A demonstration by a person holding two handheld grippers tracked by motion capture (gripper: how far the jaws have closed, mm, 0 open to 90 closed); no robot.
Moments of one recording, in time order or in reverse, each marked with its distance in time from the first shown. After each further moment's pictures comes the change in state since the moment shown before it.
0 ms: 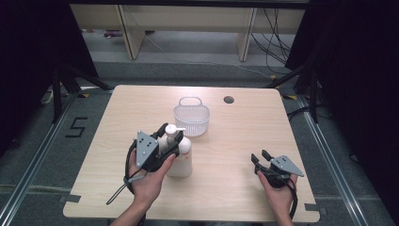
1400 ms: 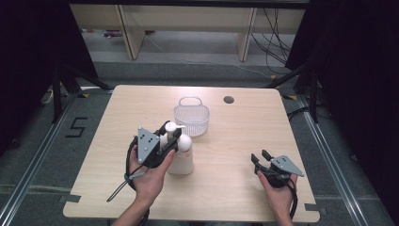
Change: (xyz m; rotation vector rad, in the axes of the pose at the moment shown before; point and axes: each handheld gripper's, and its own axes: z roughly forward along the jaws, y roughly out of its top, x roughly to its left) left arm -0.001 0.011 0.002 0.020 0.028 0.005; right arm -0.001 0.000 0.000 -0.003 -0.013 -0.010
